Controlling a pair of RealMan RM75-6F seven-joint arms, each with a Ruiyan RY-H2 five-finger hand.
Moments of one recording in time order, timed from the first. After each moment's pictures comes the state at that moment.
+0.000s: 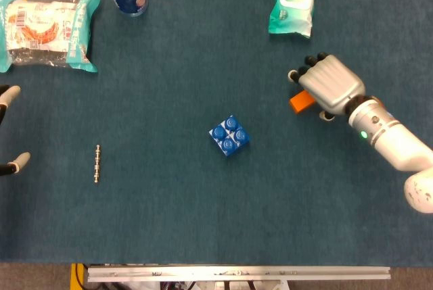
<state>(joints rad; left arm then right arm) -0.15 -1.12 0.00 -1.61 1.49 1.37 0.02 0.87 -1.46 0.01 -1.48 -1.02 0.77 -0.64</state>
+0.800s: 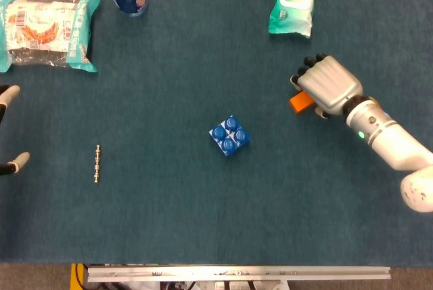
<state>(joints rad) -0.15 -1.12 0.00 -1.61 1.49 1.37 0.01 0.88 -1.49 0.00 -1.44 -1.03 0.78 -0.63</state>
